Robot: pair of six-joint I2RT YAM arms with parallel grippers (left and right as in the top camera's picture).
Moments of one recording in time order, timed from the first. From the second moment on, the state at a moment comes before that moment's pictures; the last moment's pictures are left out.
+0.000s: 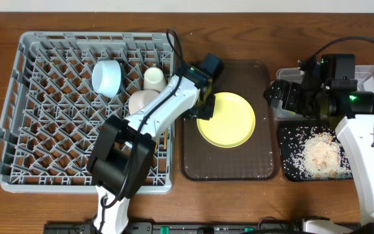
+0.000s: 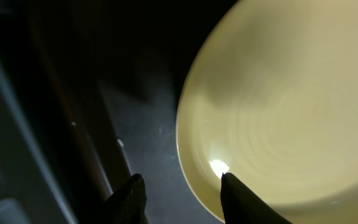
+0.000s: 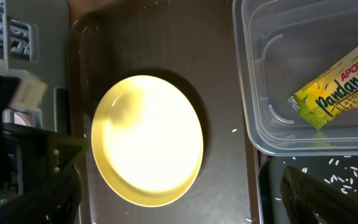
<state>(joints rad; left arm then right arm) -0.60 2.04 1.58 -0.98 0.02 -0.43 0.01 1.41 1.19 -0.83 -0.34 0.27</state>
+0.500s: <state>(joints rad) -0.61 2.04 1.39 -0.77 0.03 -0.44 0.01 1.41 1.19 -0.83 -0.34 0.27</state>
